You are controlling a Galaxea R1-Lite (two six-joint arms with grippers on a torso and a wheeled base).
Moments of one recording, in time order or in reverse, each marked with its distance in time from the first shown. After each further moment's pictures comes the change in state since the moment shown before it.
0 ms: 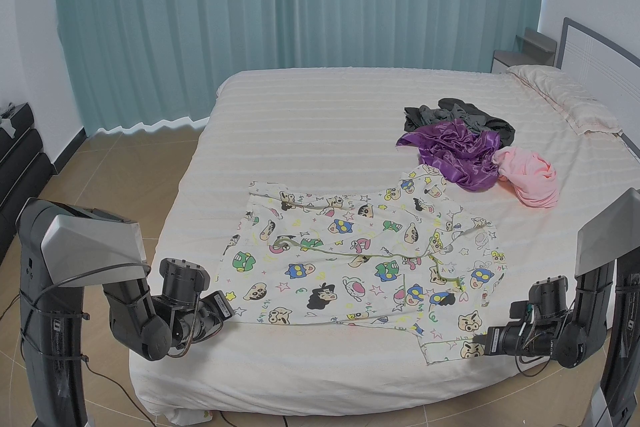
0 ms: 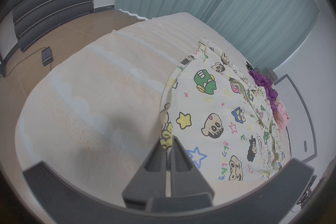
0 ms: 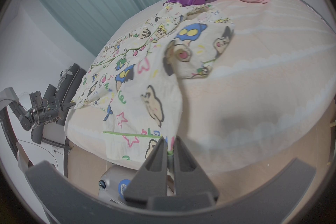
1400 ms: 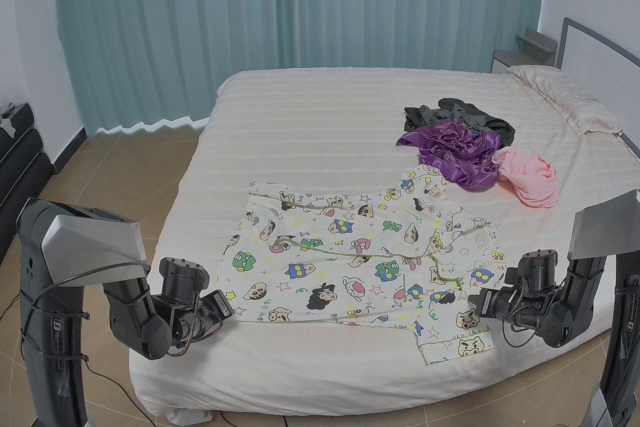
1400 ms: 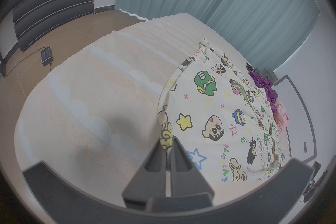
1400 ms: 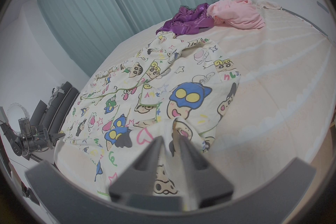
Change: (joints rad) left arm 0.007 0.004 -0.013 0.002 -0.001 0.001; right arm 0.042 -0.004 -0.257 0.061 -0.158 0.079
